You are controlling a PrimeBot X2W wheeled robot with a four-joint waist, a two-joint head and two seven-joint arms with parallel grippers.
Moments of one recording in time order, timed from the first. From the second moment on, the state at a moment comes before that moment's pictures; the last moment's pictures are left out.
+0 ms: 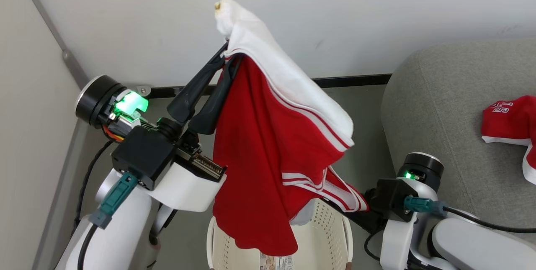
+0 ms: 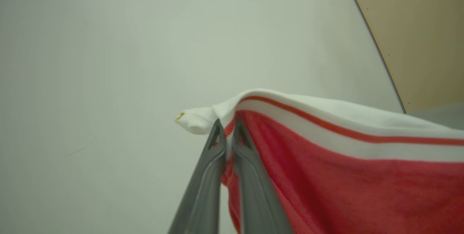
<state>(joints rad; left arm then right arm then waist) -0.53 0.22 -0.42 -0.06 -0.12 -0.06 -0.26 -0.60 -0.63 1.09 0.08 0.53 0.12 0.03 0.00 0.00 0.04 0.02</state>
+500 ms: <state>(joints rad) -0.44 0.24 -0.33 0.13 -0.21 -0.04 -0.26 -0.60 -0.66 1.04 0.05 0.58 0.12 -0.08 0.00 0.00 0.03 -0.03</state>
